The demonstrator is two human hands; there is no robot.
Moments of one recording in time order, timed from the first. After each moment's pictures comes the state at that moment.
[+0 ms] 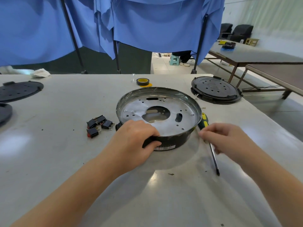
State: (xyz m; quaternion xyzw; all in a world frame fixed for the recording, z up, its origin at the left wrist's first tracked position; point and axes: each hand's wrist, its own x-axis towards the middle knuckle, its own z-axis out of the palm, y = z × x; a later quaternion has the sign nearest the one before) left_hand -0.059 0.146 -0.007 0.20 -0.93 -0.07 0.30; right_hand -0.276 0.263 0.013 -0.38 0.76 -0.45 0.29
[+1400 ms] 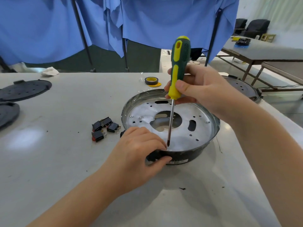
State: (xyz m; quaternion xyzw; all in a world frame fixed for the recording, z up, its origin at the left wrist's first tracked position) left_hand -0.049 0.145 -0.019 0.19 -0.92 -0.07 0.34; right_hand -0.247 0.163 0.086 -0.59 0.54 -0.49 0.35
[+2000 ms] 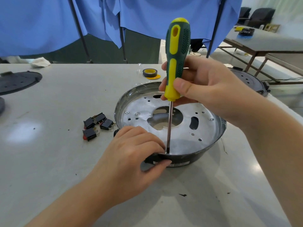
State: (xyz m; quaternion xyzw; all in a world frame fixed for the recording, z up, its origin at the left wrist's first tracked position) left_hand -0.050 0.144 -0.021 0.20 -0.92 -0.08 0.34; right_hand -0.250 0.166 0.078 -0.64 0.49 -0.46 0.36
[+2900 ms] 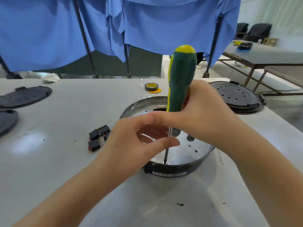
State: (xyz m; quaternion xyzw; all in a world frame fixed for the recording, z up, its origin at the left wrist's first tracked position) left_hand -0.068 0.147 0.036 0.27 -0.78 -0.38 0.41; right_hand -0.223 0.182 0.086 -0.68 0.58 -0.42 0.12
